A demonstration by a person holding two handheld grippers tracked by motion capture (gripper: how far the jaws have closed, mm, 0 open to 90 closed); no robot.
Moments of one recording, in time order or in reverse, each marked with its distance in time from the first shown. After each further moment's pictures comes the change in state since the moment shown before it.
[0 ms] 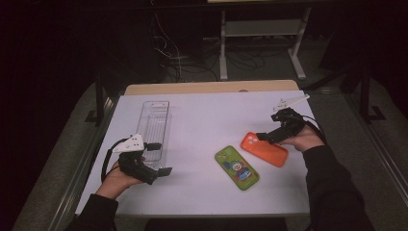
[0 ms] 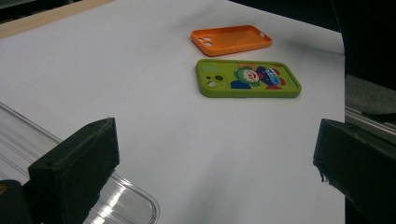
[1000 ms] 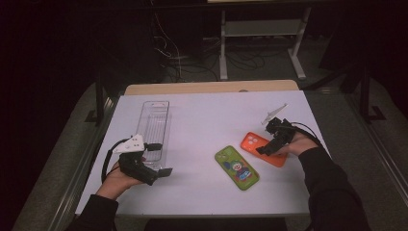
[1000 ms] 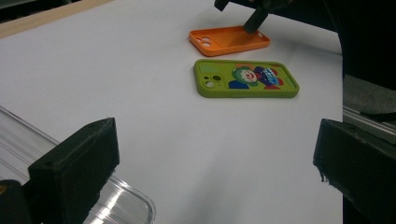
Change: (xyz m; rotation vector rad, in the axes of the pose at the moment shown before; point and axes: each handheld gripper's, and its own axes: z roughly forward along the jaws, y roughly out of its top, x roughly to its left) left arm -0.001 0.000 0.001 -0.007 -0.005 0.005; right arm 0.003 -0.017 0.039 0.288 0.001 -0.089
